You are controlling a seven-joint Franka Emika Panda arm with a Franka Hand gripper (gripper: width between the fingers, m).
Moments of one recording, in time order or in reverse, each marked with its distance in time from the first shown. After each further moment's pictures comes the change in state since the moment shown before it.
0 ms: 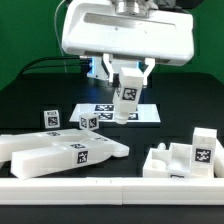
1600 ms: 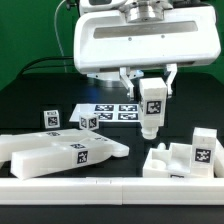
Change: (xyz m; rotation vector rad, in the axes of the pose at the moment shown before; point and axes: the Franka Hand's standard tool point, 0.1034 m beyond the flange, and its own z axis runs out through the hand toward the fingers) arm 0.012 -0.022 0.022 0.103 -0.005 0.141
